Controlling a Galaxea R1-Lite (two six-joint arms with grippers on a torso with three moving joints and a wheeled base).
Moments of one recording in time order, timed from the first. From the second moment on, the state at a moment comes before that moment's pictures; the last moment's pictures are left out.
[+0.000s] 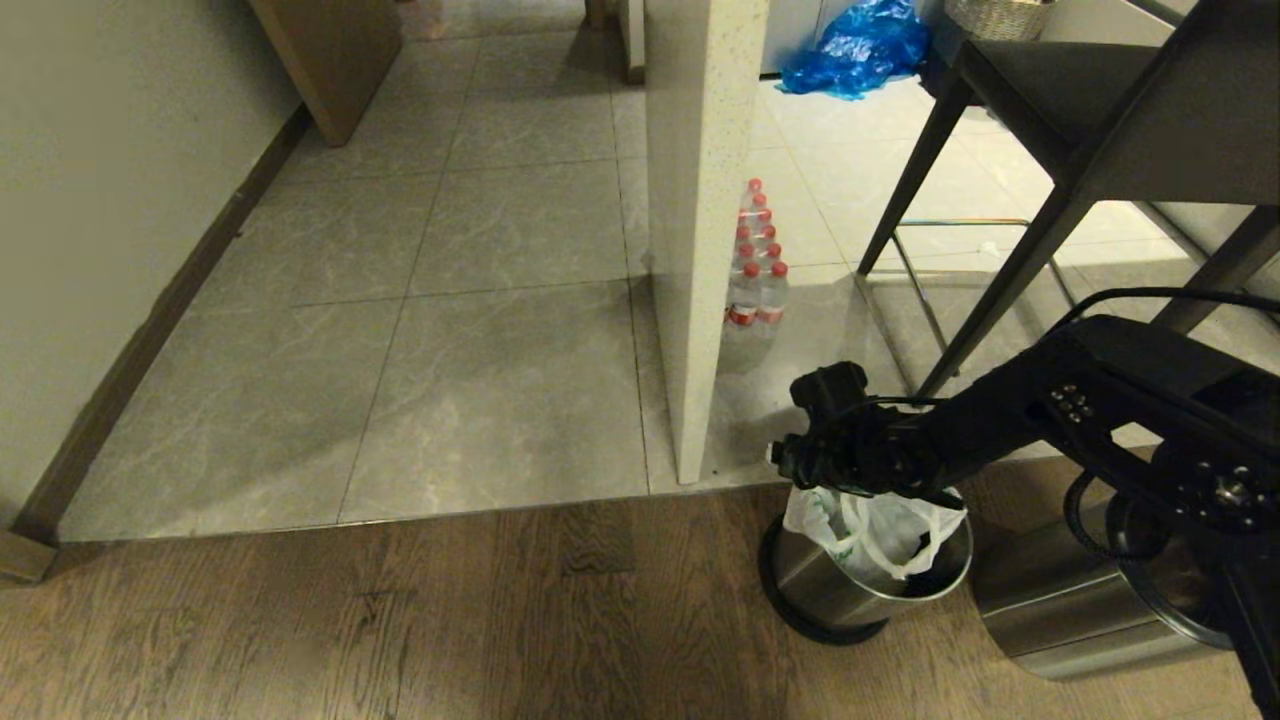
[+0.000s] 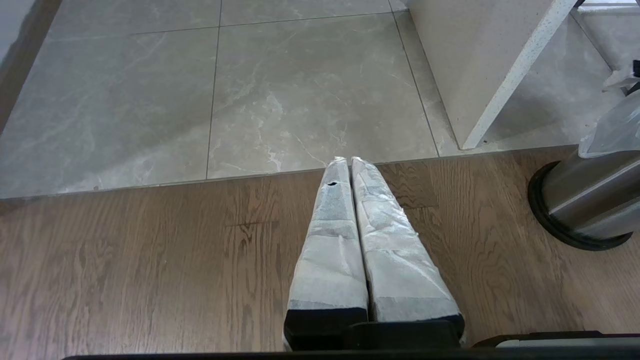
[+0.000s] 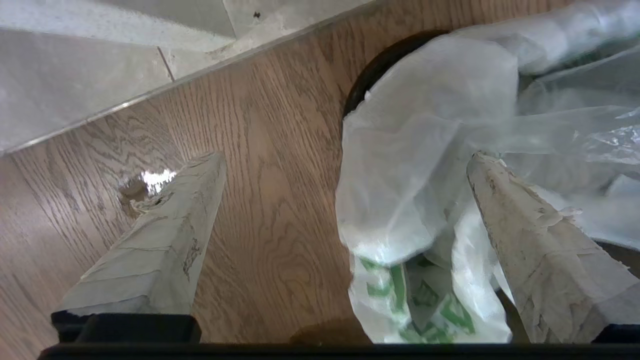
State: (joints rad) left arm 0.00 0.00 0.00 0.00 0.00 -0.01; right arm 0.38 2.37 -1.36 -0.22 -0.32 0.53
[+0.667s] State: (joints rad) left arm 0.00 0.00 0.00 0.00 0.00 -0.01; right arm 0.39 2.43 -1.41 -0.22 -0.33 0.51
